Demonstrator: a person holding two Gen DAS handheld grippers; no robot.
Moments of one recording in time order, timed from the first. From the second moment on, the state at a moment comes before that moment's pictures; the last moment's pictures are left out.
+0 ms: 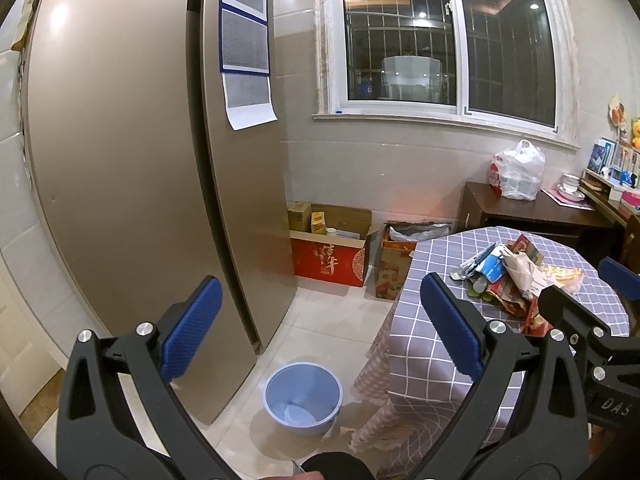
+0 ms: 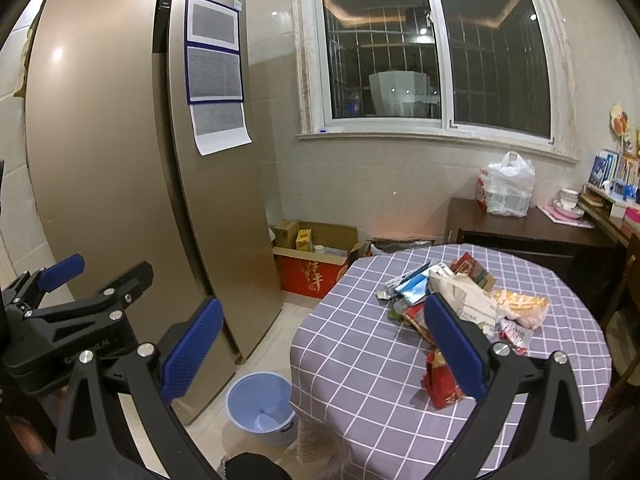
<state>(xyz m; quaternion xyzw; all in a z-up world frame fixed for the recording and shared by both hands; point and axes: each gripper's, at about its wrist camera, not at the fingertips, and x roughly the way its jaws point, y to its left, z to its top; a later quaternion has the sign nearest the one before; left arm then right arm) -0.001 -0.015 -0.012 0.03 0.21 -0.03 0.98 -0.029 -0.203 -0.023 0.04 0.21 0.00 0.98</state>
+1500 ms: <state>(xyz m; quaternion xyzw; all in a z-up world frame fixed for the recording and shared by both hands) 0.089 -0.163 -0.153 0.09 0.39 -0.11 0.91 0.053 -0.345 -0.178 0.11 0.37 -0.09 0.92</state>
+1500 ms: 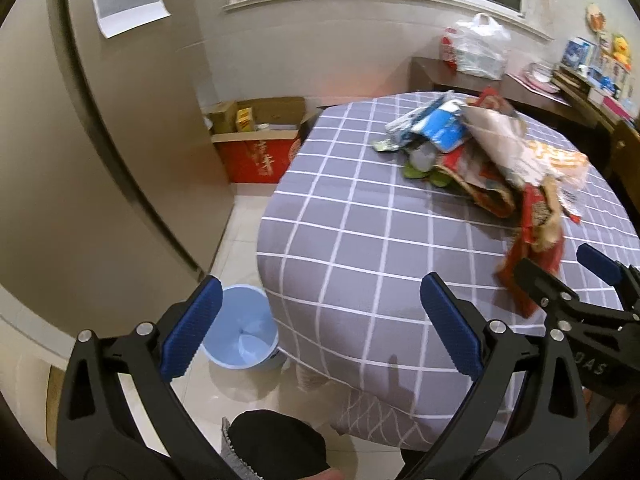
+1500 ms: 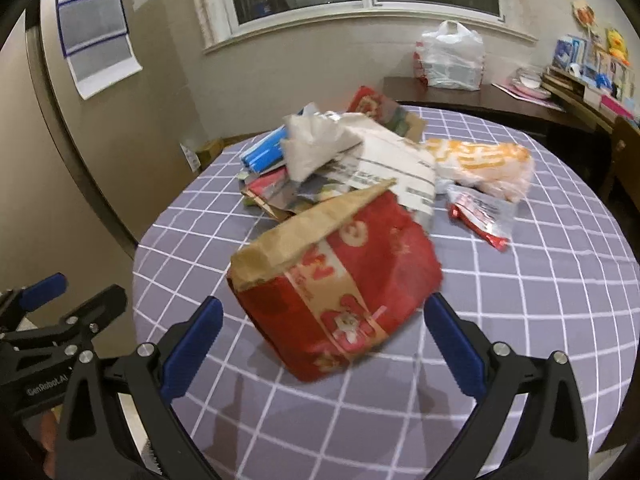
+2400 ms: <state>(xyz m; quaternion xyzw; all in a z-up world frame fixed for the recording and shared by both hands) 0.134 -0.332 -0.141 0.11 0.38 -0.25 0.89 0.012 -0.443 -0.130 0.16 0.25 -0.13 0.94</state>
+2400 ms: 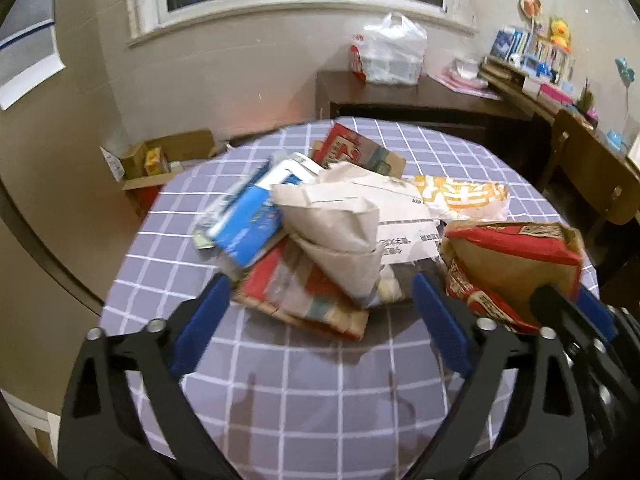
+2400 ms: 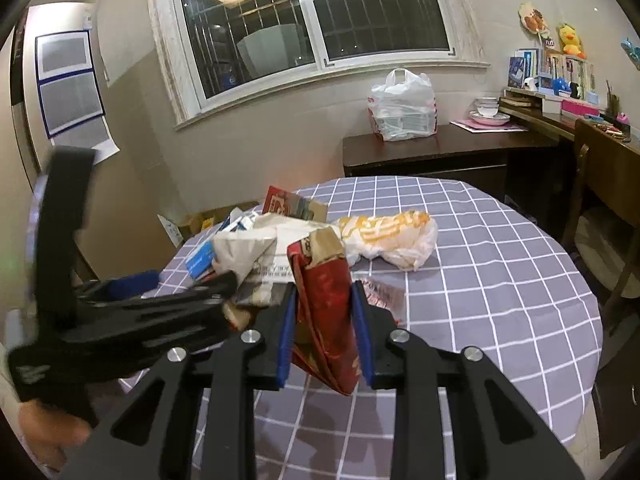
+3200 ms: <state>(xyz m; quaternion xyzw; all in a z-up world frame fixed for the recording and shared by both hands) 0.083 -0.239 -0.082 0.04 0.30 -0.20 0.93 -0.015 -0.383 -0.063 0.12 0.19 -0.10 0.97</state>
